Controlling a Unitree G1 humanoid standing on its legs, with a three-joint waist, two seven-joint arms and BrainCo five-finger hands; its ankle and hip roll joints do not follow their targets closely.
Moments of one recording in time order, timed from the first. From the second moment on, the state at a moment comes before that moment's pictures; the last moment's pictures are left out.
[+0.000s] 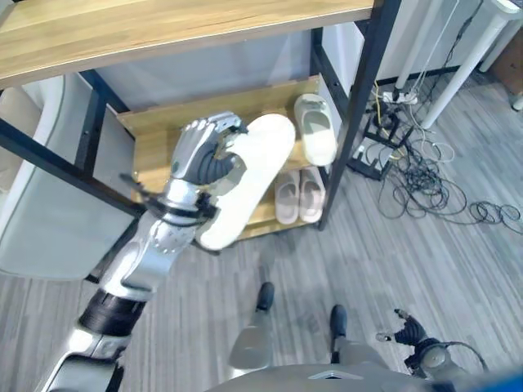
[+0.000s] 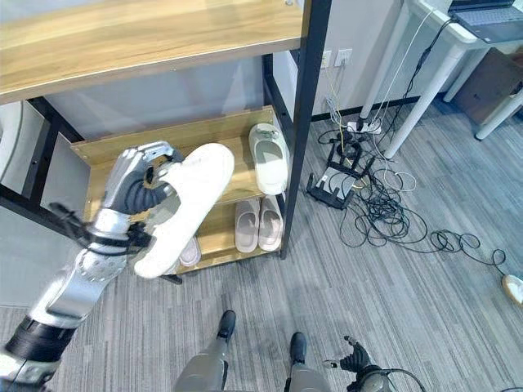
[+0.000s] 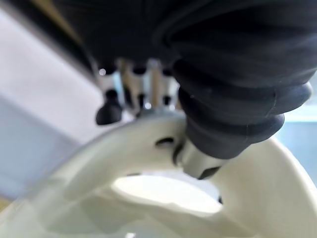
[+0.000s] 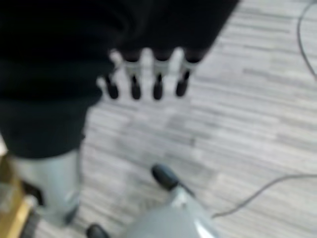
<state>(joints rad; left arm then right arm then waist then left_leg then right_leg) -0.33 0.62 -0.24 -0.16 0.40 -0.16 0.30 0.01 -0.37 0.31 1.10 -0.10 -0.14 -0.13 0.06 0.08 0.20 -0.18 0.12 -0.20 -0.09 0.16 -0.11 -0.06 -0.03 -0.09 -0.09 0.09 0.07</state>
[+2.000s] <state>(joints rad) -1.24 0.55 -0.62 1.06 0.18 0.03 0.67 -0.15 -0.37 0.52 1.00 -0.10 -0.15 -0.21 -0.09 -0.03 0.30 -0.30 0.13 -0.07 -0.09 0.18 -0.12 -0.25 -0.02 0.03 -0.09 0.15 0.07</state>
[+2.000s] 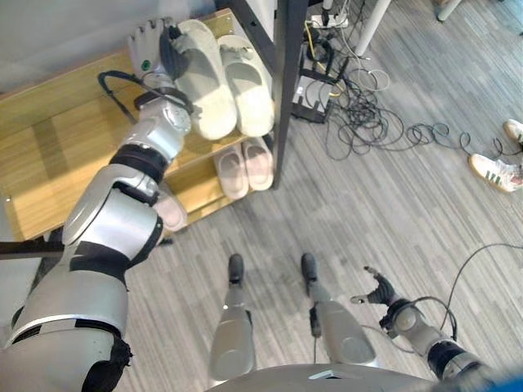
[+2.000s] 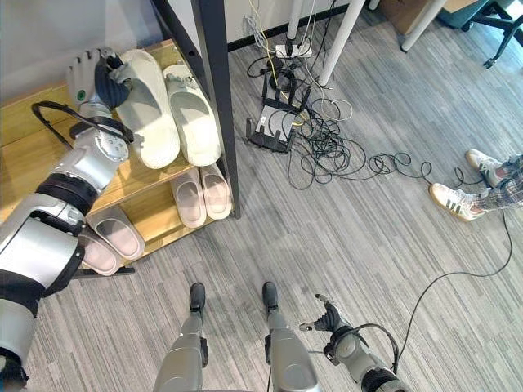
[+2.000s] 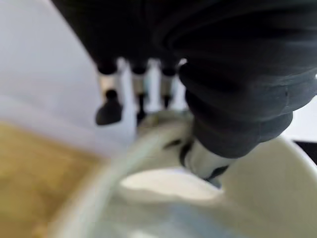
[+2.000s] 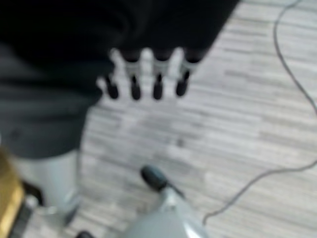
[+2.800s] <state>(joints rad) -1.19 0.50 -0.58 1.11 0.17 0.06 0.68 -0.15 -0.36 0.52 1.04 -0.10 -0.17 -0.25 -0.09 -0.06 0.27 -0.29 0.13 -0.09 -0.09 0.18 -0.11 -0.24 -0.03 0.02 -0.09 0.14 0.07</state>
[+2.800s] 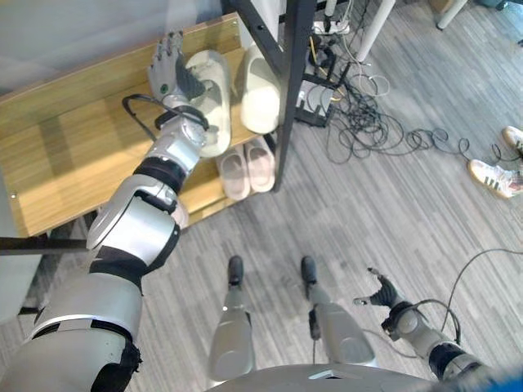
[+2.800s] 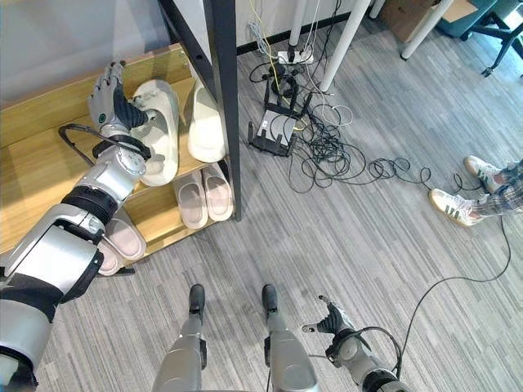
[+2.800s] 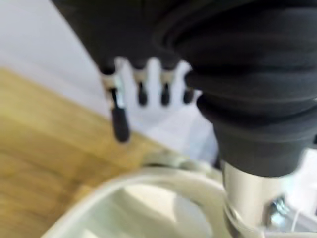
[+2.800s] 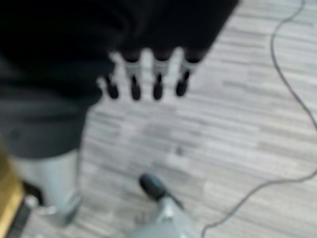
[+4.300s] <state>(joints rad) 0.17 0.50 -0.22 0.28 -0.08 -0.18 0.32 -0.08 -0.28 0.33 1.12 -0.10 -0.13 -0.23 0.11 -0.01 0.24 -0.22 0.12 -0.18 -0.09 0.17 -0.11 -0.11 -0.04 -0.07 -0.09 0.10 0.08</state>
